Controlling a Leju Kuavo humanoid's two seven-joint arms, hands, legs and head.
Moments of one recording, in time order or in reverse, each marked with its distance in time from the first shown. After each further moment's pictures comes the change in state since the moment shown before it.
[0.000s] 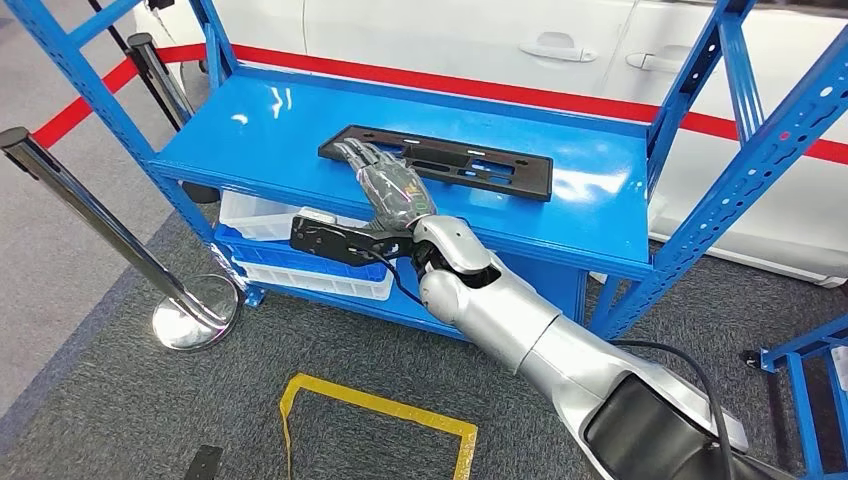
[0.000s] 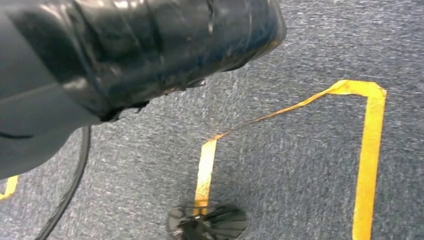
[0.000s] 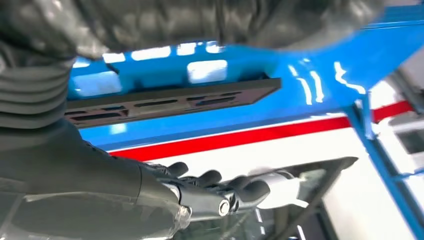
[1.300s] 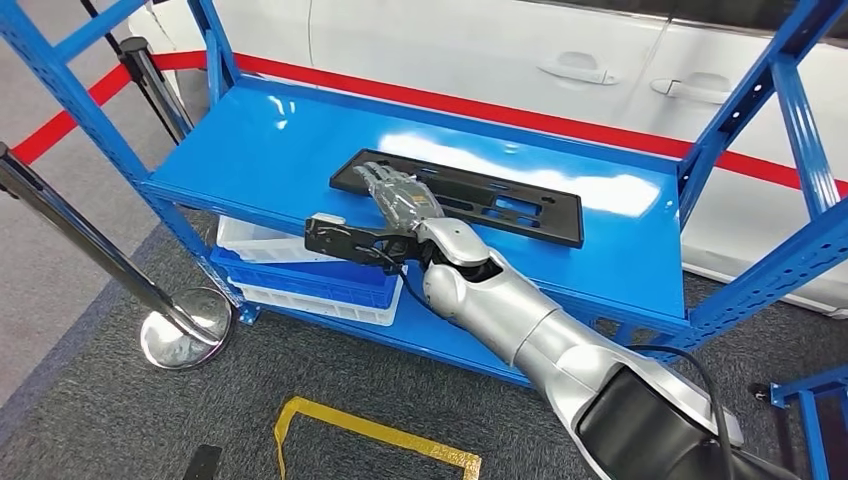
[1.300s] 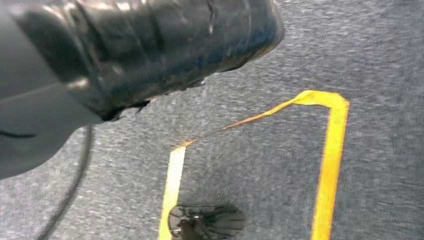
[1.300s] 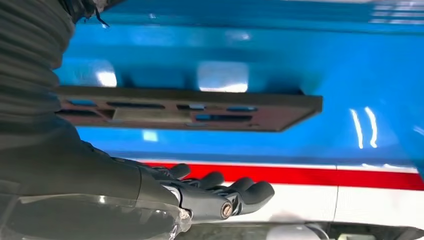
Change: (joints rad) left arm 0.000 -0.007 -0.015 0.000 0.024 0.004 -0.036; right arm -0.030 0.025 0.003 0.143 0.019 0.121 0.060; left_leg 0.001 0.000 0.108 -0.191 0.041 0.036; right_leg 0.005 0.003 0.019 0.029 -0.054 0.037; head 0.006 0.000
